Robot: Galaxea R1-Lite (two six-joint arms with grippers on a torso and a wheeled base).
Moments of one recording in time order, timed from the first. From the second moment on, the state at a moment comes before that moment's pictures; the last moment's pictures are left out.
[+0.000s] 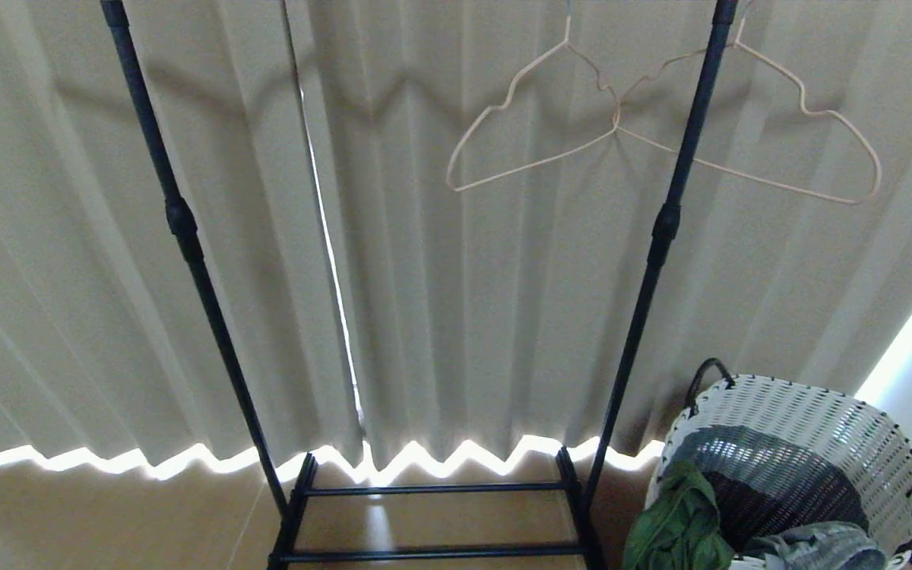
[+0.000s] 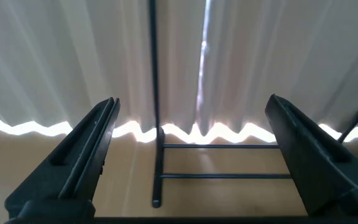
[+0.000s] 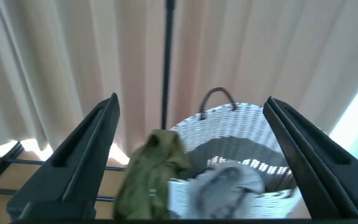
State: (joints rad) left arm 0.01 0.00 -0.01 0.03 0.04 0.02; right arm 0.00 0.00 0.00 -0.09 0.03 -0.02
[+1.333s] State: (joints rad) left arm 0.01 0.00 -0.01 0.03 0.04 0.02; right arm 0.03 0.06 -0.05 -0.04 0.09 -0.05
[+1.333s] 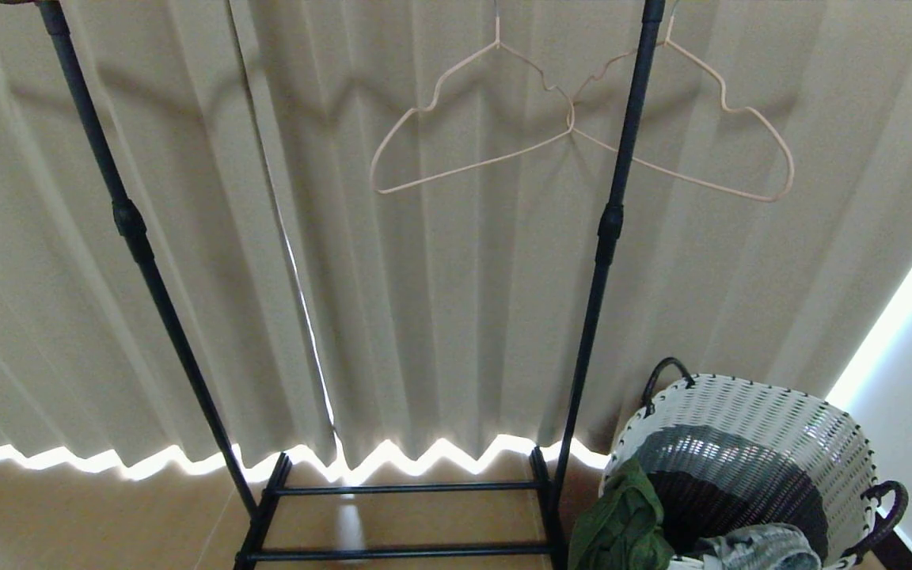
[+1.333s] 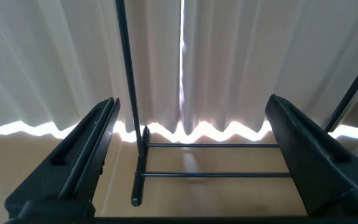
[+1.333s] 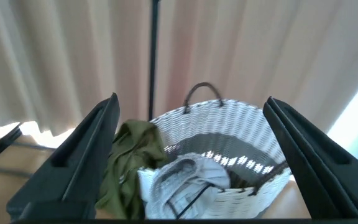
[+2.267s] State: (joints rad) left arm 0.01 0.00 -0.01 0.03 0.04 0.02; right arm -0.20 1.10 -0.24 -0.17 -0.02 -0.62
